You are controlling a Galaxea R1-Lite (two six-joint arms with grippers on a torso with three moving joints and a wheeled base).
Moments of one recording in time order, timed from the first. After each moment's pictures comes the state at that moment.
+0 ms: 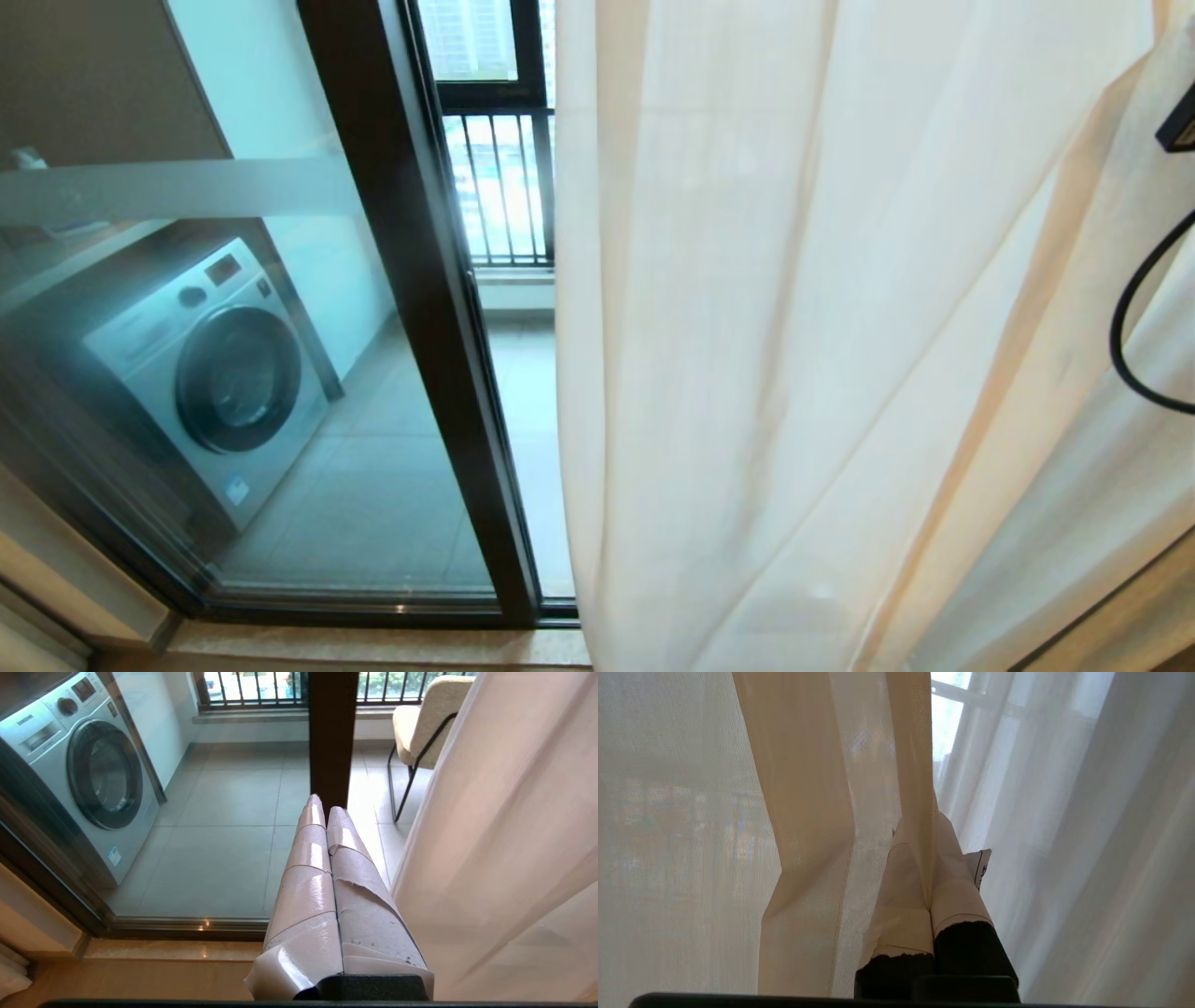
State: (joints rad) left arm 0.01 0.00 0.00 0.00 0.00 0.02; right arm -0.03 1.46 -0.95 -1.09 -0.08 -0.25
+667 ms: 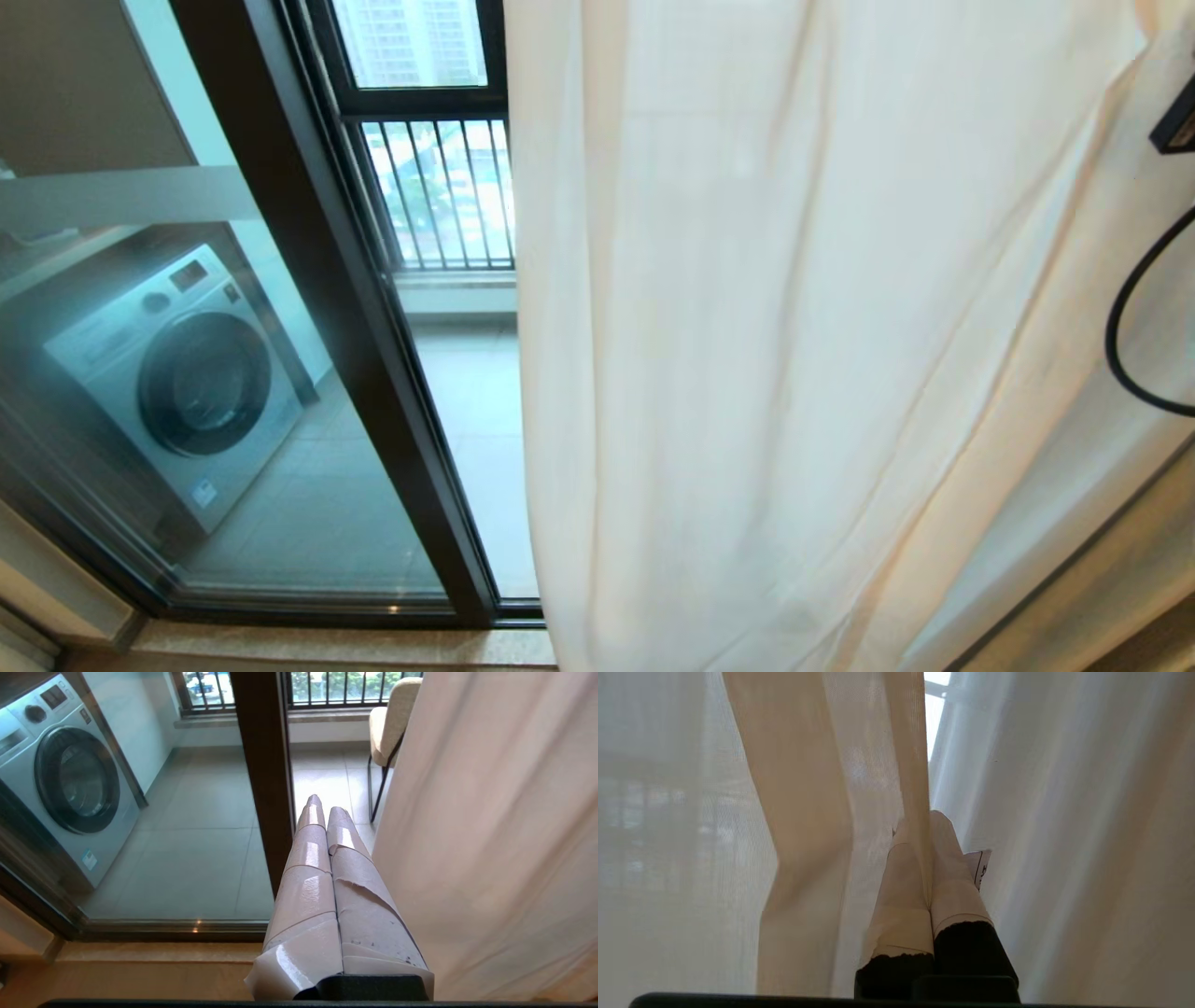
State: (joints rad) left arm 0.01 0.00 0.00 0.00 0.00 0.02; right arm -0.03 1.46 -0.95 -1.09 -0.08 -0.25
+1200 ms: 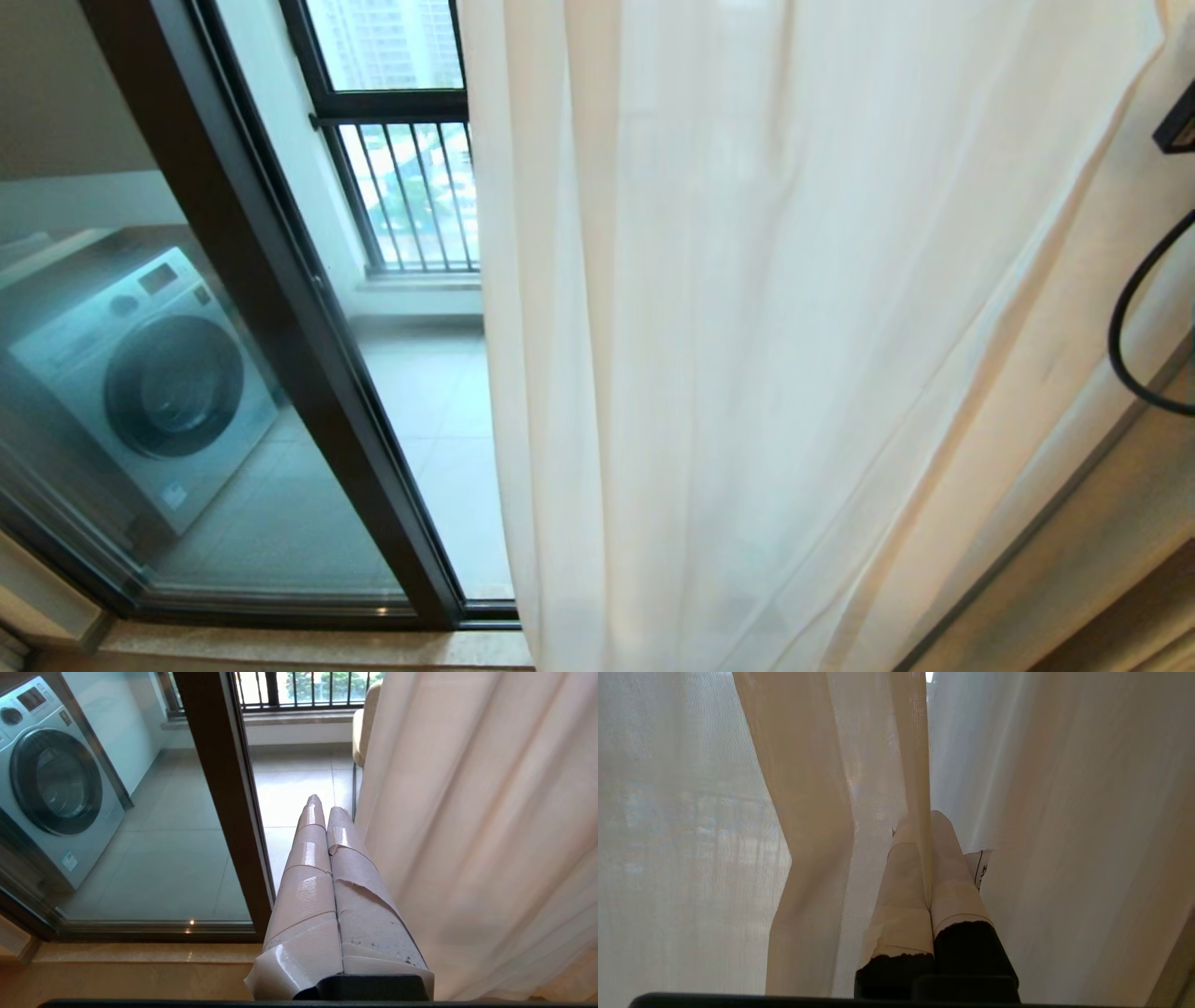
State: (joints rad) left arm 0.01 0.00 0.00 0.00 0.00 0.02; right arm -0.03 1.46 -0.95 -1.09 -0.08 -0.25
